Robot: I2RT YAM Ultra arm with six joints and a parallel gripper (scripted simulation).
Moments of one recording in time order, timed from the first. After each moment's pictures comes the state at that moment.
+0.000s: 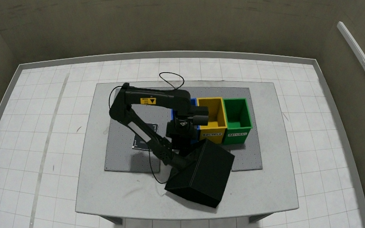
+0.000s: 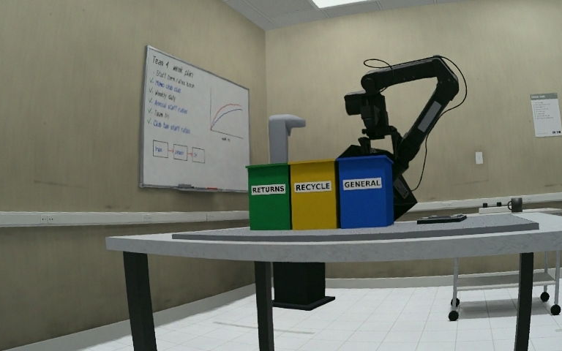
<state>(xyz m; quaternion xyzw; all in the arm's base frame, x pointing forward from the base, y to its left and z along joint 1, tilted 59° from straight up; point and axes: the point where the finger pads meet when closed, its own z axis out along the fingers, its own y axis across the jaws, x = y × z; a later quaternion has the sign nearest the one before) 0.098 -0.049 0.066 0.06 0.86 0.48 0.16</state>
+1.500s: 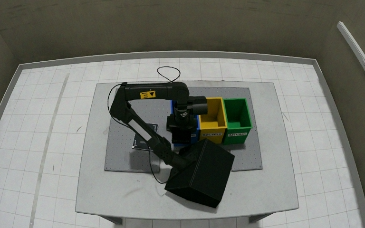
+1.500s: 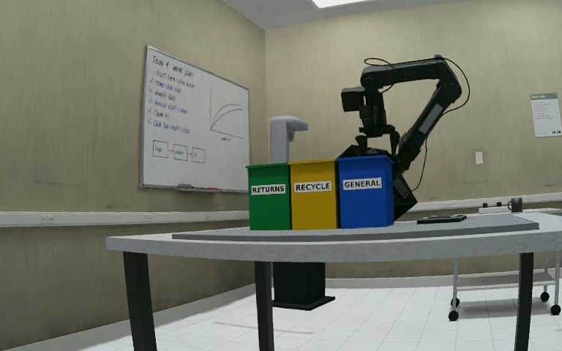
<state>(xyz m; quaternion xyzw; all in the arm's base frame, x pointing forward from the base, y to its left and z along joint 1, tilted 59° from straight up) 0.127 -0.055 0.073 0.03 0.87 0.47 0.15</state>
